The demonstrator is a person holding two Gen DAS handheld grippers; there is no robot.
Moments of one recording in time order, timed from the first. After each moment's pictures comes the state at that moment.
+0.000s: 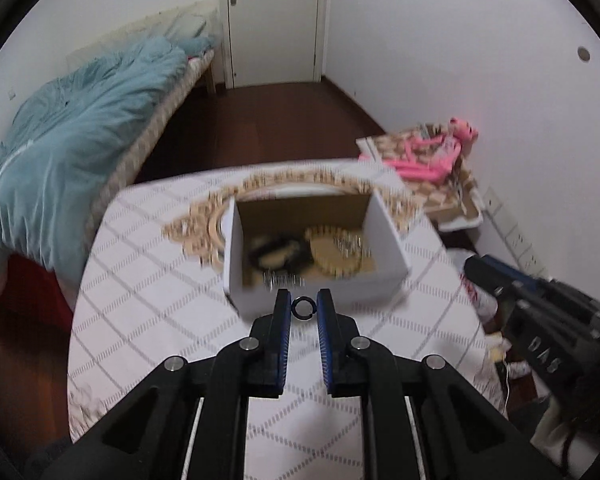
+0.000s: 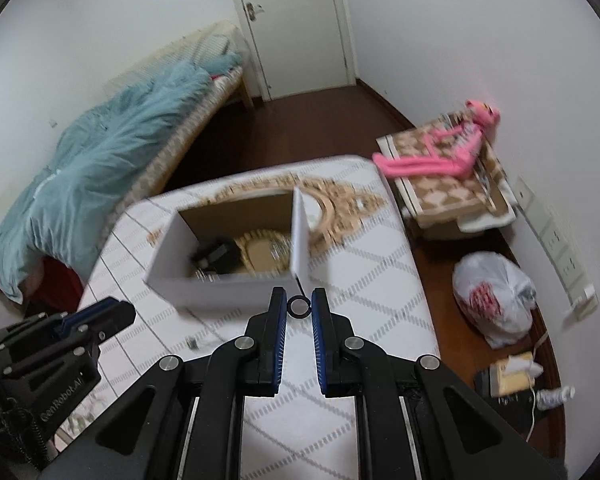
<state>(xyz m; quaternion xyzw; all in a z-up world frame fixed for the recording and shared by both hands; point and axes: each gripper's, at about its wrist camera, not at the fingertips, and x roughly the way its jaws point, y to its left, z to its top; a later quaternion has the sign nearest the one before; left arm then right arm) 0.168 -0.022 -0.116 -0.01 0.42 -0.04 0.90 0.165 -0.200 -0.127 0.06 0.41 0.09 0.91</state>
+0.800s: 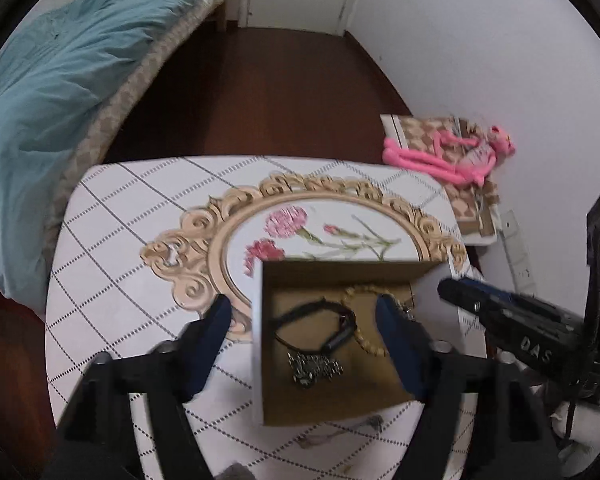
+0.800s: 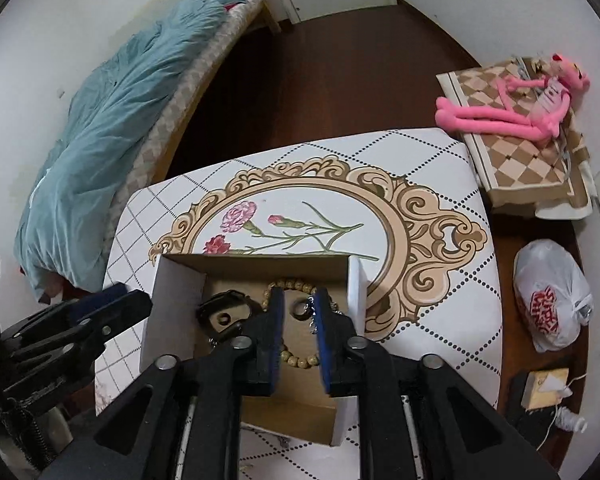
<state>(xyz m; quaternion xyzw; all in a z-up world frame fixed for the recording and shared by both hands) 0.304 0.034 -0.144 -0.10 0.52 -0.03 0.85 0.343 -0.169 -0.178 0.10 0.56 0.17 0.81</state>
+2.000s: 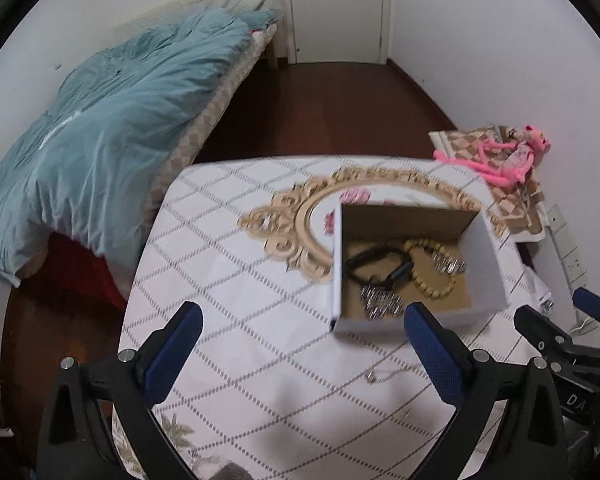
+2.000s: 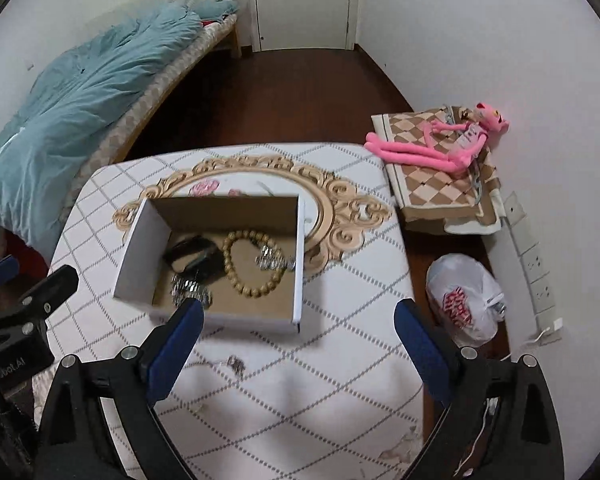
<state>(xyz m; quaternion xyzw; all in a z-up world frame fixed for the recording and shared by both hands) 0.199 0.036 -0.133 -0.02 0.48 0.08 0.87 0.222 -0.163 -0.138 -0.02 0.51 0.06 0.86</state>
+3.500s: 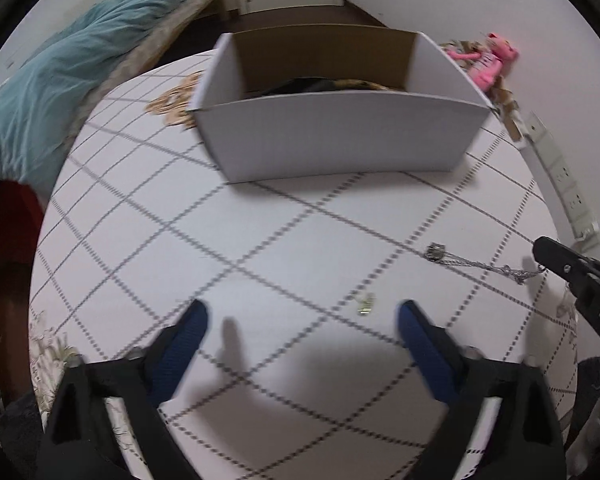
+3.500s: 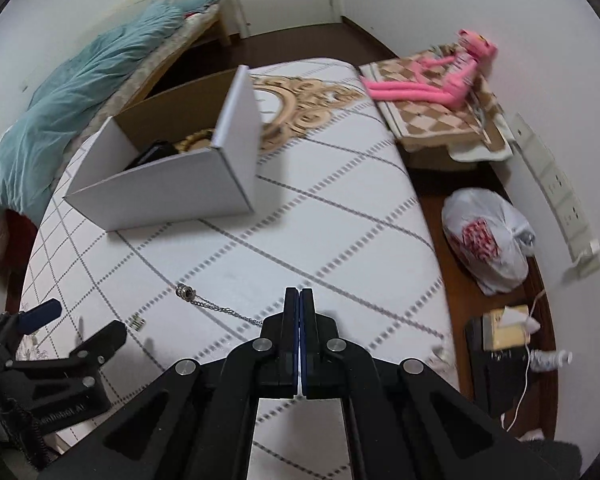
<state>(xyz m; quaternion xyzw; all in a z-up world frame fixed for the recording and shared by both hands) 0.157 -0.037 -0.241 0.01 0.55 0.00 0.83 0.159 -0.230 -0.233 0.05 0.53 0.05 0.85</state>
